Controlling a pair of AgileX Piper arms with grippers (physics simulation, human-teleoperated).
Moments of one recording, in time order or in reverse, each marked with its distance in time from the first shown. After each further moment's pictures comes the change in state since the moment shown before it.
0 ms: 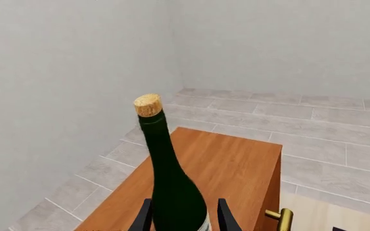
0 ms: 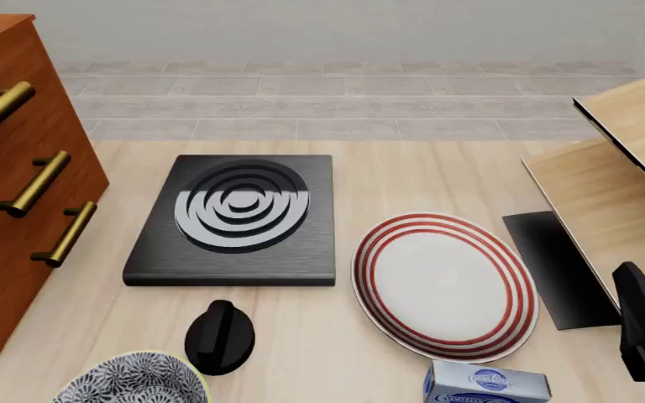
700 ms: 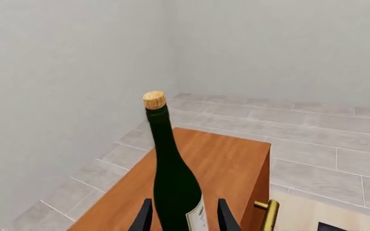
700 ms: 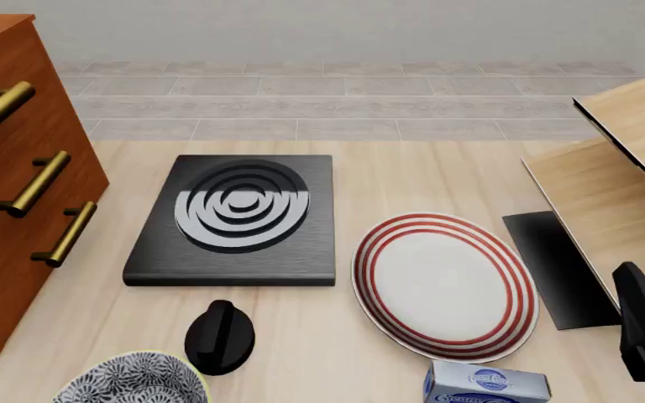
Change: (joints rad) left arm -0.014 -0.119 0.009 0.088 -0.021; right arm 0.000 0.000 0.000 0.000 0.000
